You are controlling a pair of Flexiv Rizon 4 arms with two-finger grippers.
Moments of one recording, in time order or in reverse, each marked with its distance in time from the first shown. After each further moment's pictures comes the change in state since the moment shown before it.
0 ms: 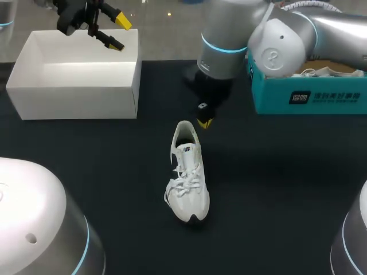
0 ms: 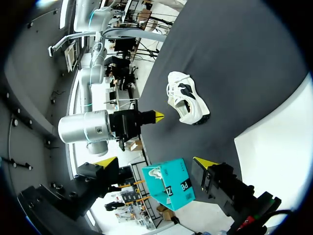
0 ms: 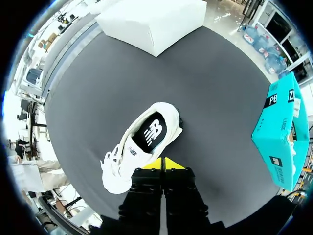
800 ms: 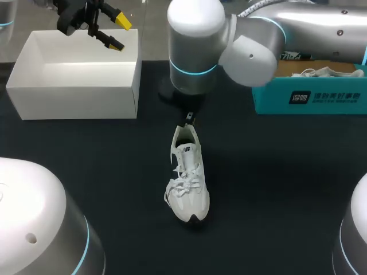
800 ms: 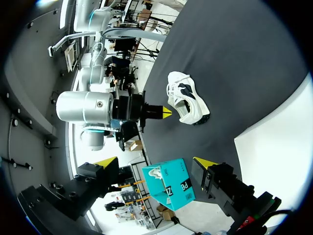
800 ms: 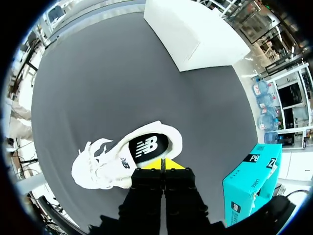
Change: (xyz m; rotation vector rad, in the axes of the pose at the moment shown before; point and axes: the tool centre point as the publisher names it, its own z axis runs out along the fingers) left arm 0.000 0.000 0.000 0.000 0.000 0.000; right arm 0.010 0.036 0.014 -0.060 -0.191 -0.470
